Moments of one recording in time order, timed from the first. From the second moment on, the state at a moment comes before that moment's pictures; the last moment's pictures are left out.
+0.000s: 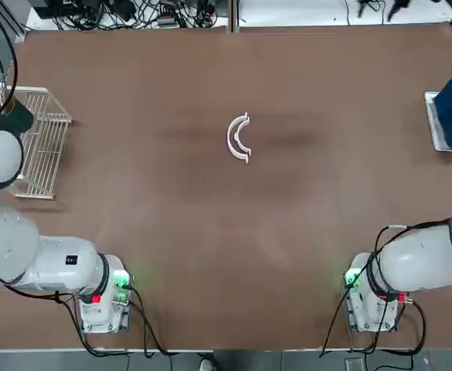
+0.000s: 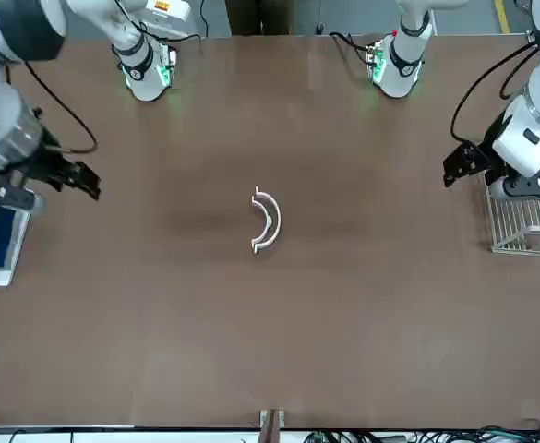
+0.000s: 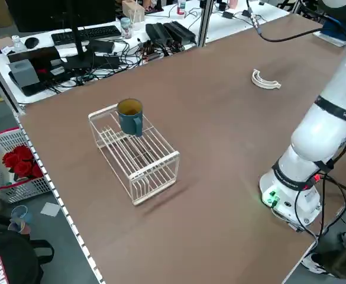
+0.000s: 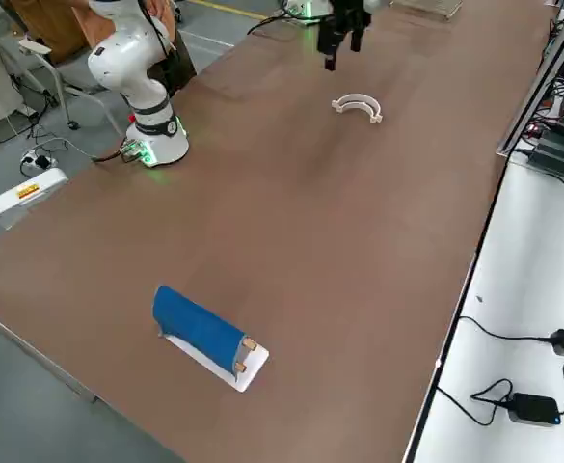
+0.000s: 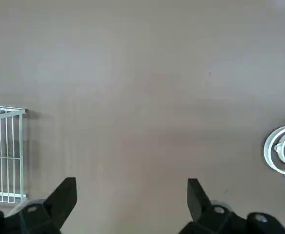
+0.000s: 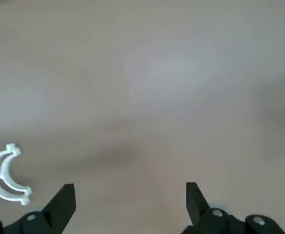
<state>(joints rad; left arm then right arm) -0.03 0.09 -0.15 -1.49 0.00 1.58 -0.21 0.09 -0.01 -0.02 -1.64 -0.01 1.66 0.21</state>
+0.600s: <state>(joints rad) -0.03 0.09 -0.15 -1.49 0.00 1.58 -0.21 0.08 -0.08 -0.17 -1.67 -0.01 1.65 -0.09</state>
